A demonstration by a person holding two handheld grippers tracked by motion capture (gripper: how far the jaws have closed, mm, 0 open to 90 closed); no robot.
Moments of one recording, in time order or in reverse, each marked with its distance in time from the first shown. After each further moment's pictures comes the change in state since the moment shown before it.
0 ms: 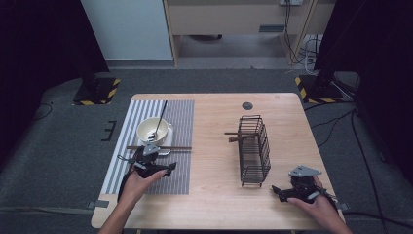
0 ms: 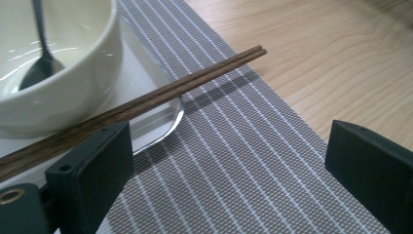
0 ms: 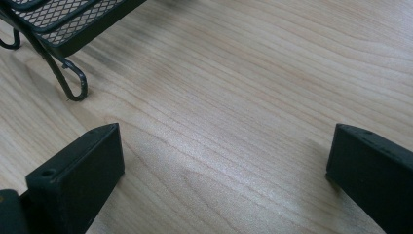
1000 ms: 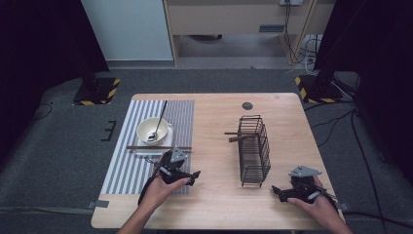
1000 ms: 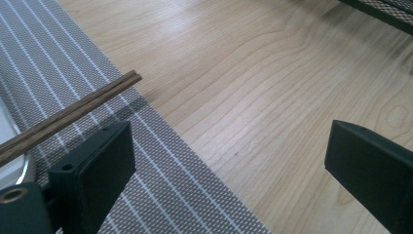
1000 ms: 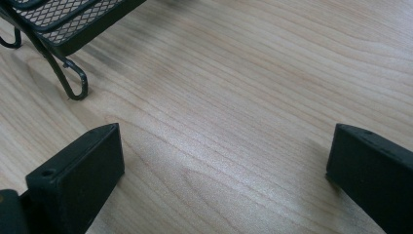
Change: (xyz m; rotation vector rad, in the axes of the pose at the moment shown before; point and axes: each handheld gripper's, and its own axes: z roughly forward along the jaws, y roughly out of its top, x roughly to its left) left arm -0.068 0.016 0.029 0.024 -0.108 0.124; right arm 0.000 0.000 0.000 0.000 0.002 -0.004
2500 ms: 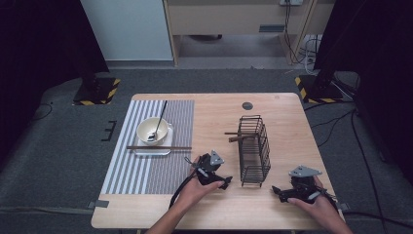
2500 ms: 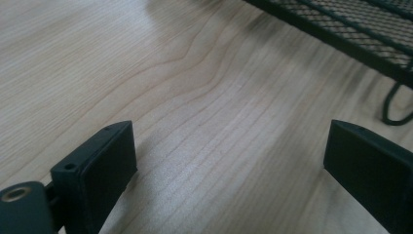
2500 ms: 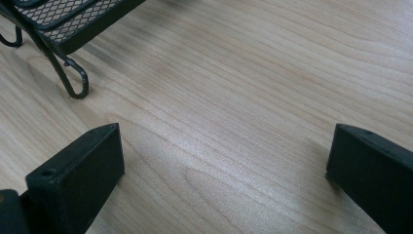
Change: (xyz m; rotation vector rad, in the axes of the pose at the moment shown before) left arm -0.065 0.028 0.086 0.044 -0.089 0.070; right arm 0.000 0.000 0.000 -0.001 0.002 0.000
